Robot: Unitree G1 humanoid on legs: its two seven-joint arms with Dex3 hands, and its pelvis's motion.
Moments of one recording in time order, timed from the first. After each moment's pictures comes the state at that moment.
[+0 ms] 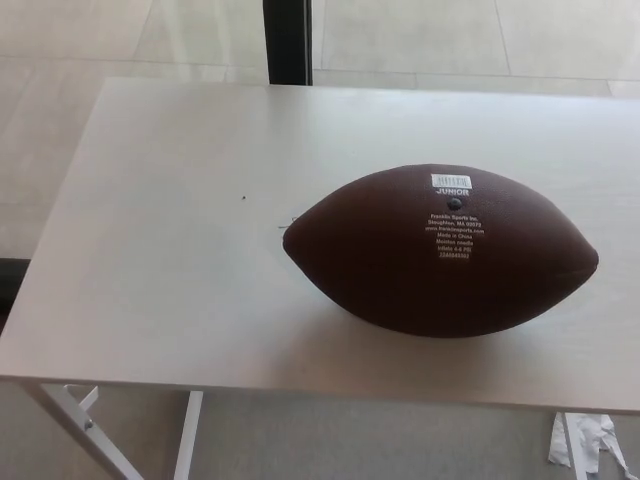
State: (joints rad) left_arm 0.28 0.57 0.55 0.80 -0.14 0.03 -0.17; right_arm 0.26 -0.62 -0.66 0.91 0.13 -0.11 0.15
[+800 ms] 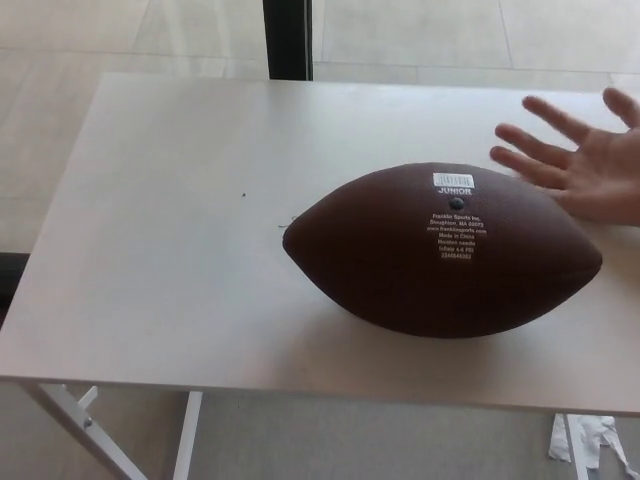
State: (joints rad) left_arm -0.15 0.57 0.75 0.23 -0.32 0.20 -0.06; right_arm -0.06 -0.65 -0.86 0.31 0.38 0.08 0.16
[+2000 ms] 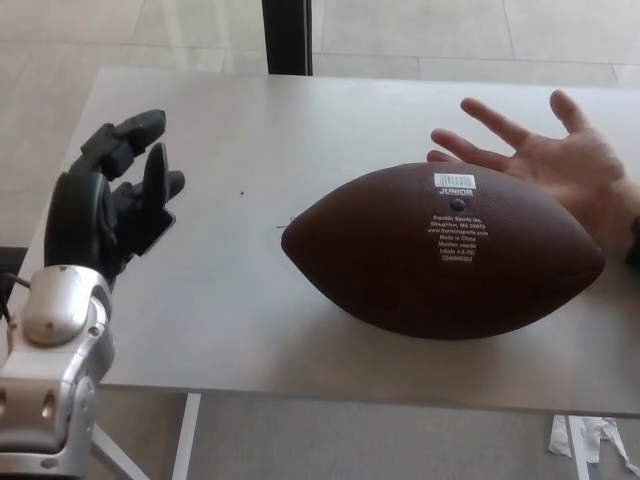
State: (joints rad) left_arm -0.21 0.24 0.04 -0.01 -0.14 0.33 0.07; right_arm -0.08 -0.27 -0.30 -0.10 0.35 0.49 -0.05
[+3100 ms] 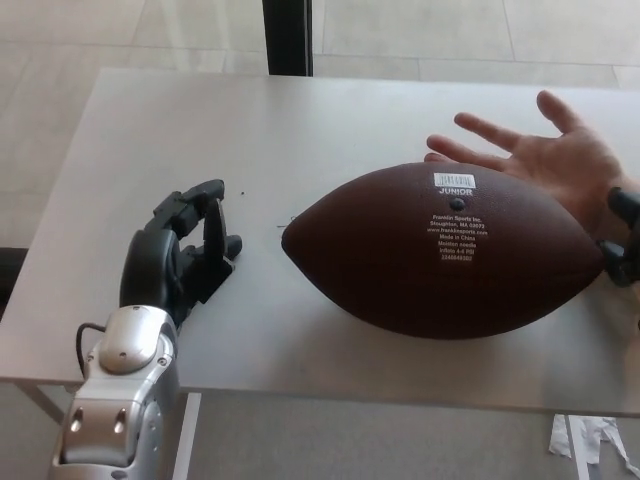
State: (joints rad) left_arm -0.22 0.07 0.00 0.17 -0.10 0.30 0.06; right_arm -0.13 -0.17 -0.24 -0.06 0.26 0.47 -0.11
